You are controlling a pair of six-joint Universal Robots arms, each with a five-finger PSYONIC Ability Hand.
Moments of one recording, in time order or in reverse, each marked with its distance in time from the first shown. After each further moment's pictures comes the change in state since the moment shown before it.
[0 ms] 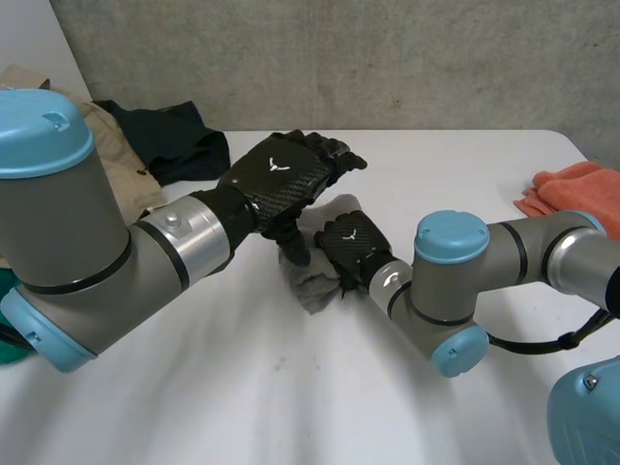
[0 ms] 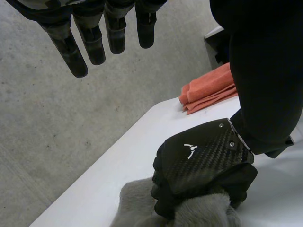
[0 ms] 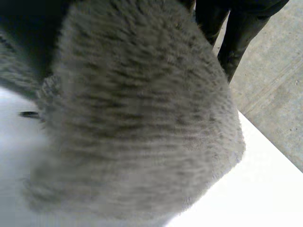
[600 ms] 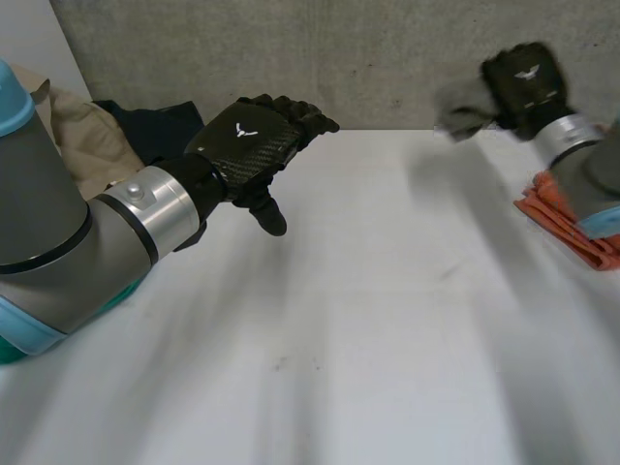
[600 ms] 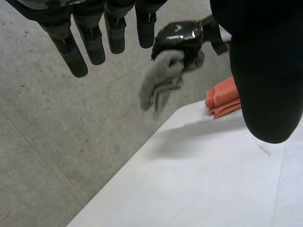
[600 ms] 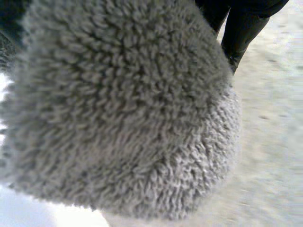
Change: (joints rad) left arm 0.064 0.065 0.005 0.003 -0.001 -0.006; right arm -0.482 -0.041 -0.374 -0.124 -0.201 0.066; left_hand 0.000 0.000 0.000 0.000 0.000; right_hand 0.084 0.092 0.102 0.119 0.082
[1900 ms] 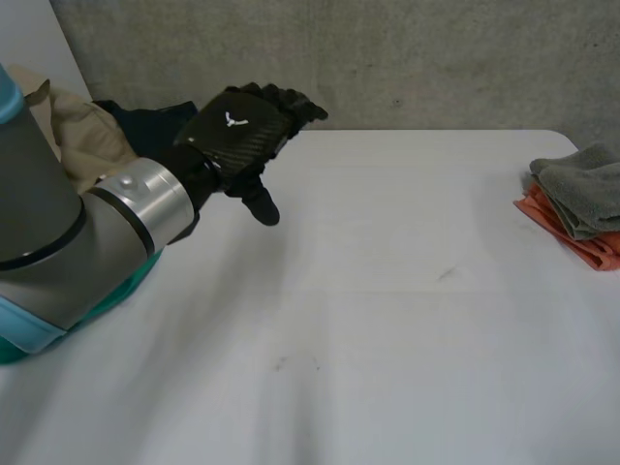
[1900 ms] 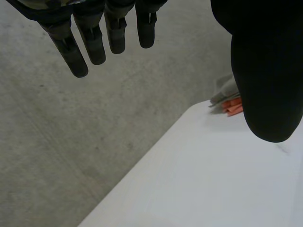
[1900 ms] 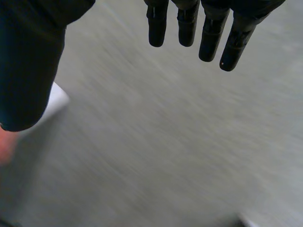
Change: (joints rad) left arm 0.003 0.017 0.012 0.001 -0.058 0.004; right arm -0.925 -0.386 0.405 0.149 -0.316 -0.045; left_hand 0.000 0.000 0.000 0.000 0.000; right_hand -0.697 -0.937 -0.924 -0.928 -0.827
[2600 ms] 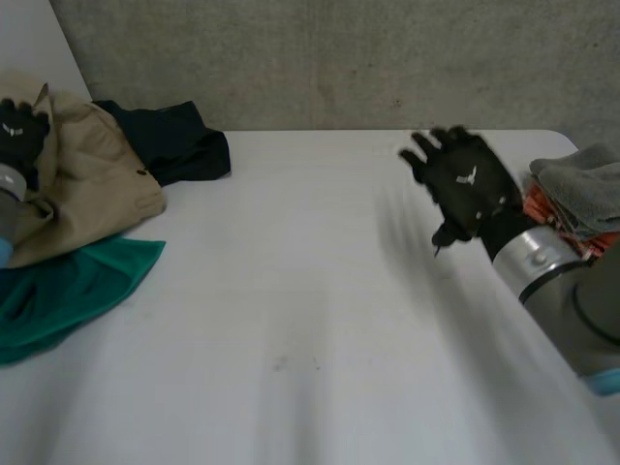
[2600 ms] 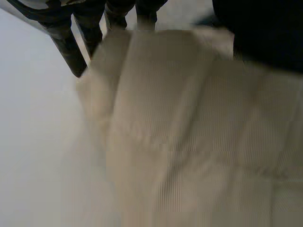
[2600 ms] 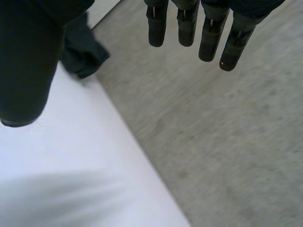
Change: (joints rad) left arm 0.598 -0.588 0.367 0.320 -0.236 0.491; right arm 1.101 -0.206 0.631 -0.363 0.328 -0.077; left_hand 0.011 0.008 0.006 0.007 0.005; right_hand 0.000 0.000 0.000 0.000 -0.005
